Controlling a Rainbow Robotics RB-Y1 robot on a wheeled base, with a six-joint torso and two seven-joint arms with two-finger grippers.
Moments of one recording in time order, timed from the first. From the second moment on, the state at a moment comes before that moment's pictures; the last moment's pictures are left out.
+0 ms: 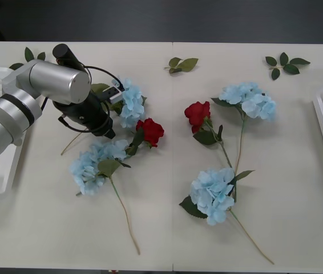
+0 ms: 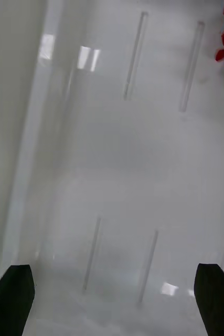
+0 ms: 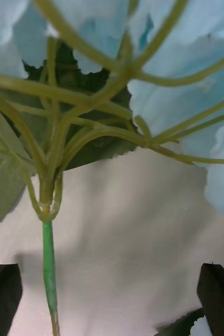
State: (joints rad) right arm -0.26 -1.33 0.48 -1.01 -2.04 0.76 2.51; left arm -0.92 0.55 -0.67 -0.95 0.95 1.15 -1.99
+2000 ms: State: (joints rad) right arm -0.49 -0.67 0.44 -1.52 -0.59 1.06 0.99; left arm -0.63 1.00 0.18 -1.18 0.95 1.56 -1.99
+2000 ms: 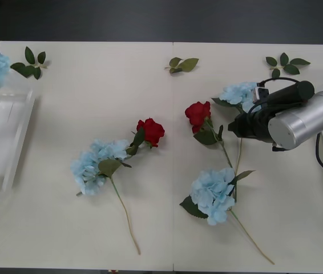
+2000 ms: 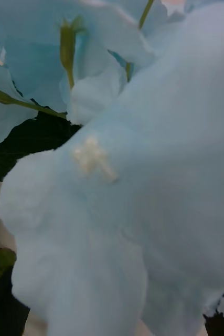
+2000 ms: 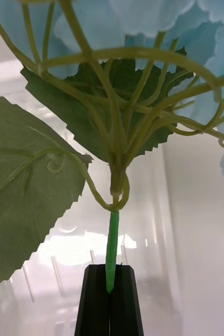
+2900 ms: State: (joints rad) right arm -0.55 -0.61 0.44 -1.36 -0.59 1.00 0.99; left arm -0.53 1.01 -0.04 -1.11 0.84 1.37 -1.58
